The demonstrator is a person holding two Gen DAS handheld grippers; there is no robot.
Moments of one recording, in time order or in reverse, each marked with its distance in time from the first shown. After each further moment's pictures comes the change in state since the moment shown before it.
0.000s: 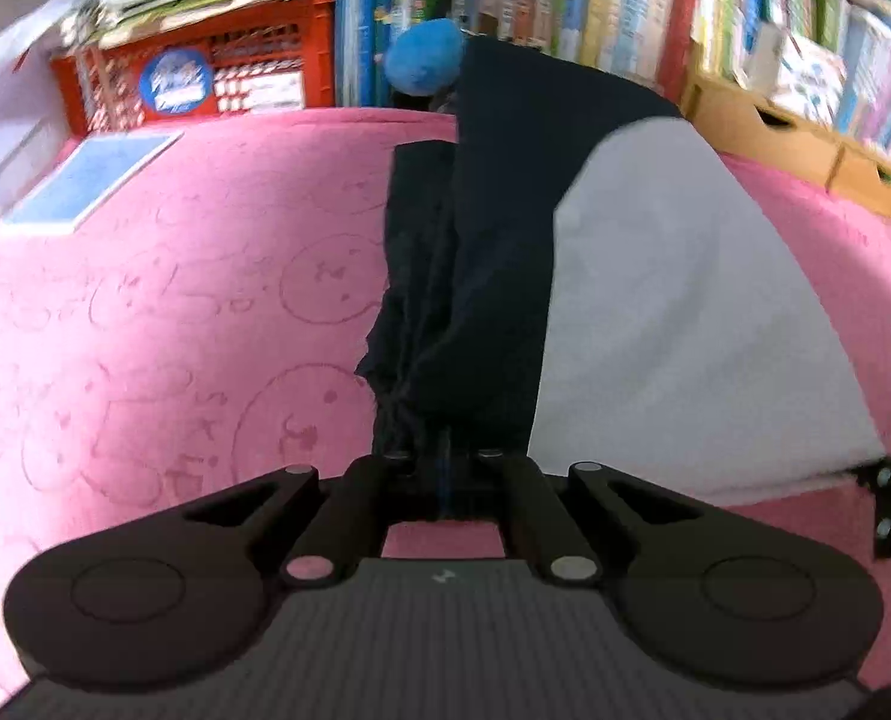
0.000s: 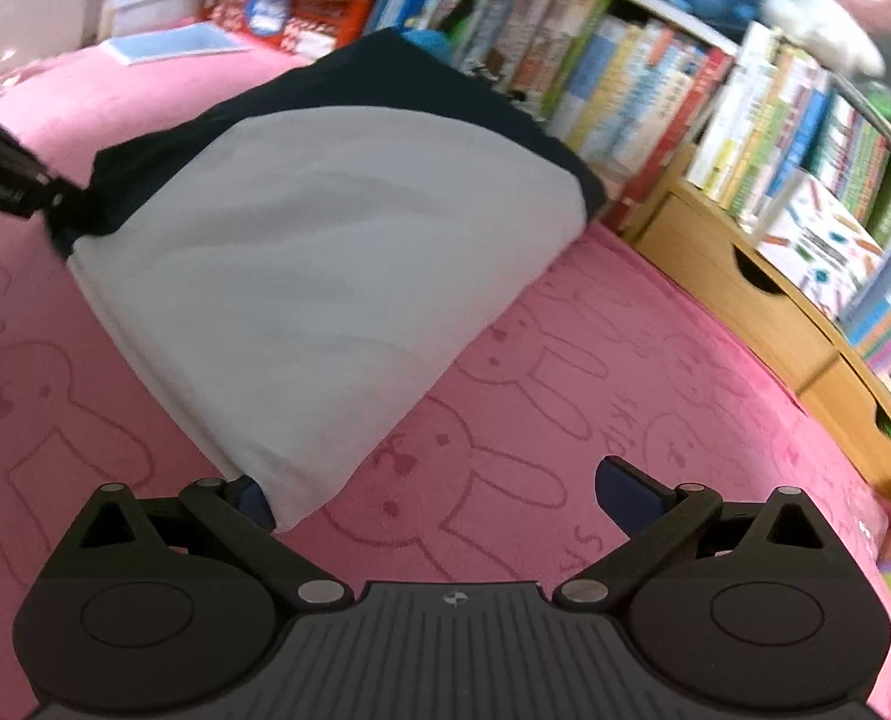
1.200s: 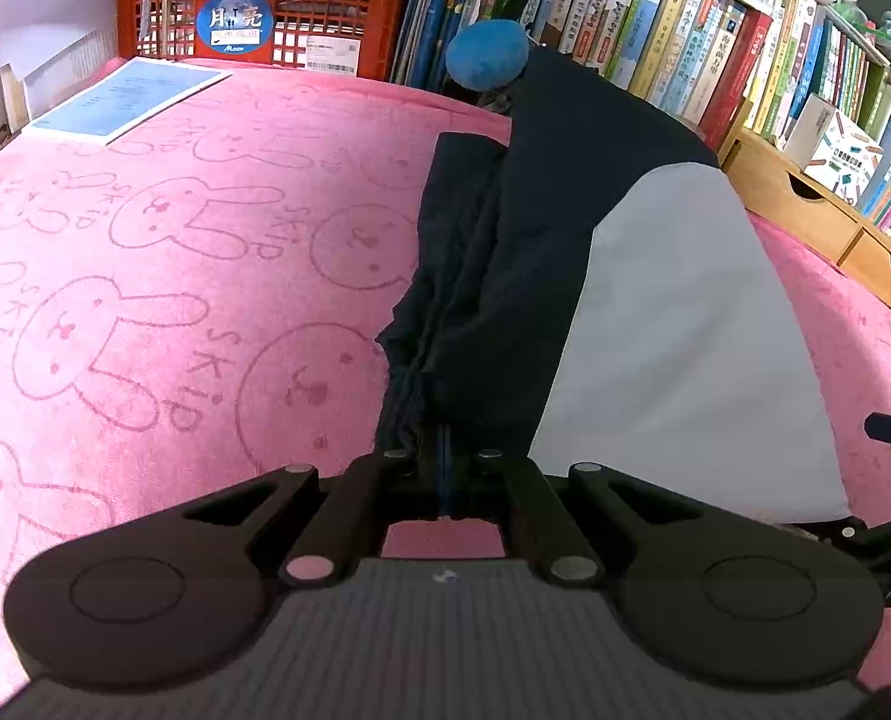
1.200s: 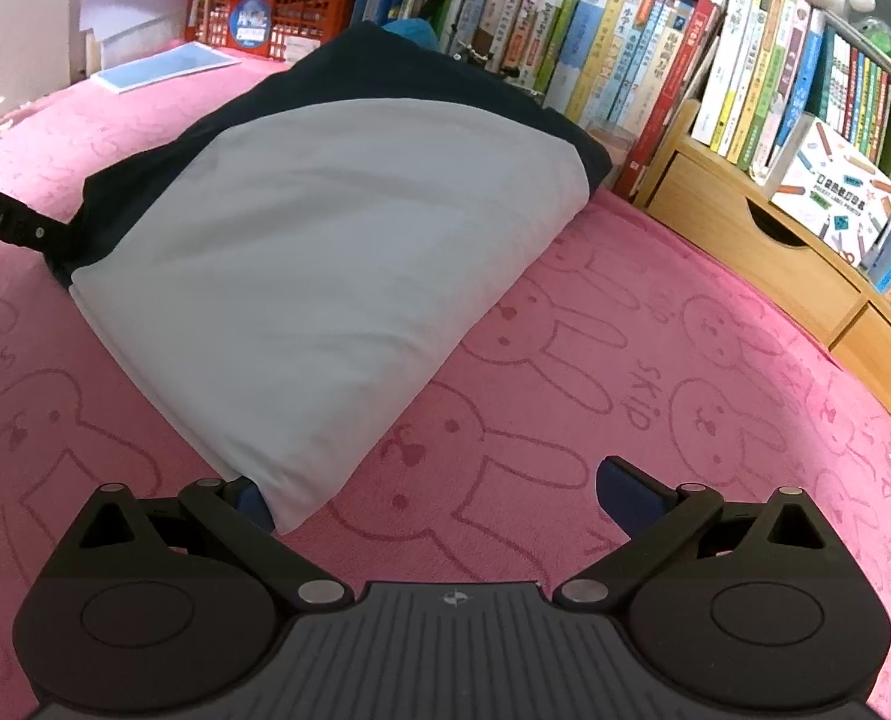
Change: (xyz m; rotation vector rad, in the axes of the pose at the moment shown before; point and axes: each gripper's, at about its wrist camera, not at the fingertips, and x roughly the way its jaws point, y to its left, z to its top) left arm -0.009 0.010 -0.004 -0.163 0.017 -0.024; right arm 0.005 -0.014 -0.006 0.105 0.024 0.078
